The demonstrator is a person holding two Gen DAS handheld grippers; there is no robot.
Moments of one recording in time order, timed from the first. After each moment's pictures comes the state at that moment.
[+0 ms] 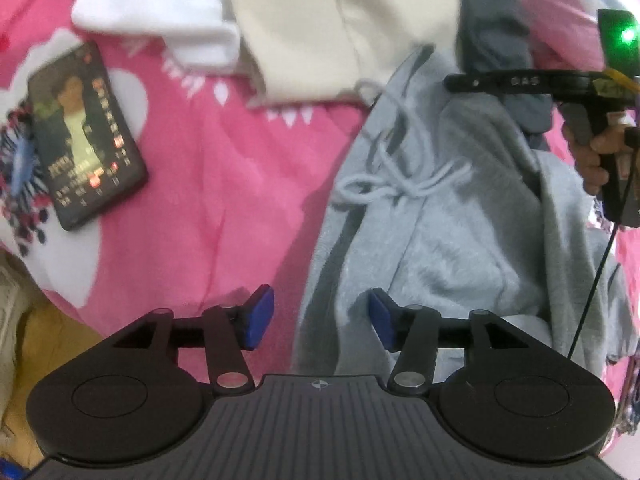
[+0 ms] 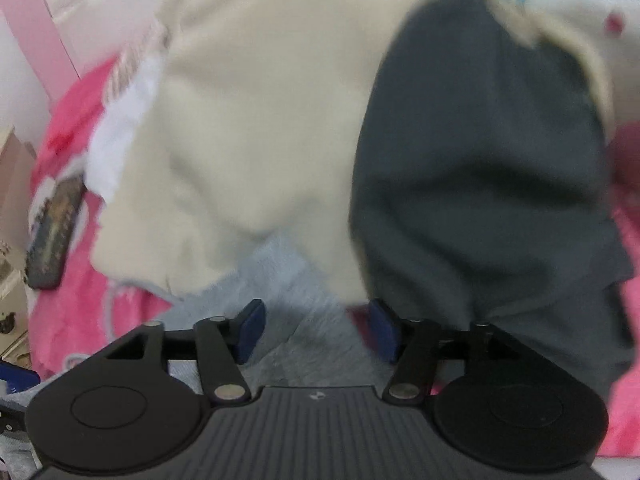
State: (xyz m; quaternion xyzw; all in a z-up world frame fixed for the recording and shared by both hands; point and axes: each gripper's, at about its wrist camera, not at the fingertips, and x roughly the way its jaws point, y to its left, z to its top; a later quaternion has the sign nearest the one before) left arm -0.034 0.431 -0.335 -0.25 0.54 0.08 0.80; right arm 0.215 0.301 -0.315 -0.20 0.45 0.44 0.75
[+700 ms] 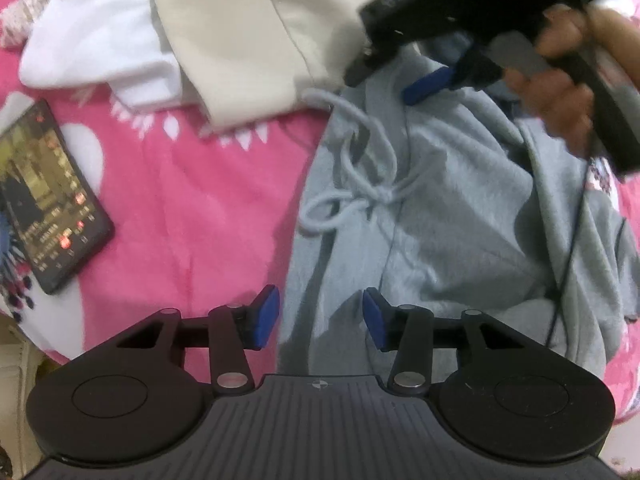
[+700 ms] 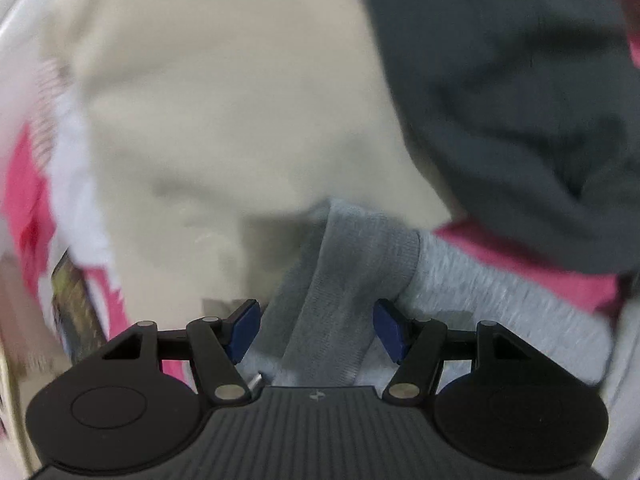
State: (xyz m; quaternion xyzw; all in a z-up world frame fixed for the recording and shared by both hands) left arm -0.004 0.424 -0.356 -0.21 0.57 0.03 0.80; right arm 0.226 0.353 -0.366 -0.04 0.68 0.25 0.69
